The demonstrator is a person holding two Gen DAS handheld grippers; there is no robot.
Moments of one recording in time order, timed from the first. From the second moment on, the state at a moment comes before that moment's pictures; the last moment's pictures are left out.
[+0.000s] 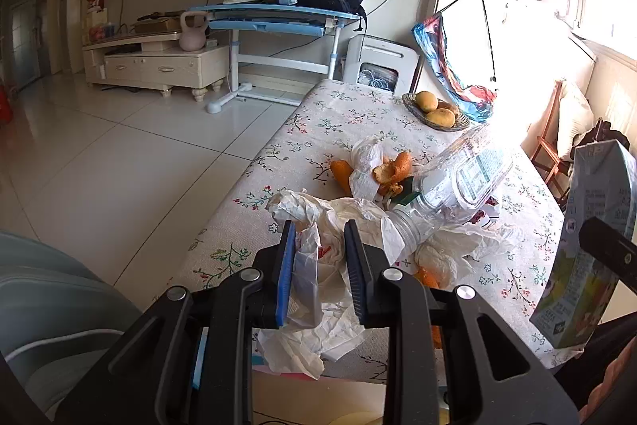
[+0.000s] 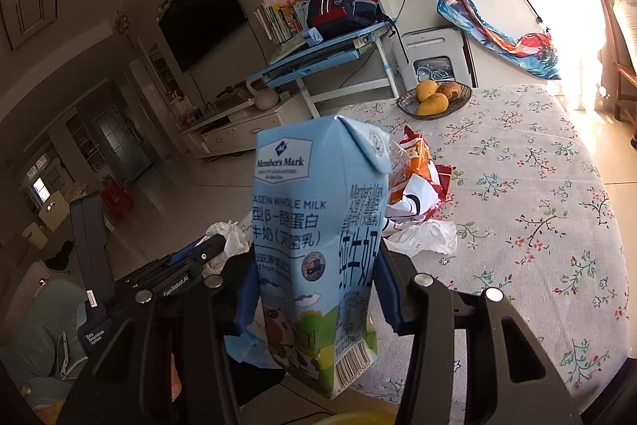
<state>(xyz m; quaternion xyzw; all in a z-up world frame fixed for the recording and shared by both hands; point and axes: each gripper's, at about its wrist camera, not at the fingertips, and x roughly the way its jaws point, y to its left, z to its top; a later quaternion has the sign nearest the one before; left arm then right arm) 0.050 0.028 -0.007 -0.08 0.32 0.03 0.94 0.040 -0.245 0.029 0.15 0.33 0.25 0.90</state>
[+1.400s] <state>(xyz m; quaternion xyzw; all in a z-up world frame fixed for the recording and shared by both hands) -0.091 -0.132 -0.067 0.15 0.46 -0.23 0.85 -0.053 -0.305 -0.008 0.16 0.37 0.09 0.91</state>
